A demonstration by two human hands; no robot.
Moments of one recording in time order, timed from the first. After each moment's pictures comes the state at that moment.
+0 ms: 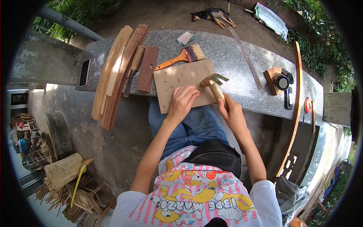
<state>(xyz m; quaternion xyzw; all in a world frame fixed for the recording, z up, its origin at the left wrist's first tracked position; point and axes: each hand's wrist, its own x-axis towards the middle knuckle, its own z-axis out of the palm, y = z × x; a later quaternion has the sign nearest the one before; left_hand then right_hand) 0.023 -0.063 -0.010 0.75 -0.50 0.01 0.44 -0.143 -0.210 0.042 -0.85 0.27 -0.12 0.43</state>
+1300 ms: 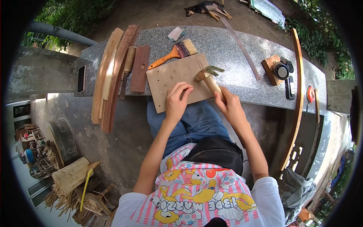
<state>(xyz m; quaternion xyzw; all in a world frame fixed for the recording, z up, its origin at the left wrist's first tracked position) 0.012 -0.070 -0.016 0.77 -0.39 -0.05 0.51 -0.143 -0.217 0.039 -0.83 0.28 -0.12 0.46</state>
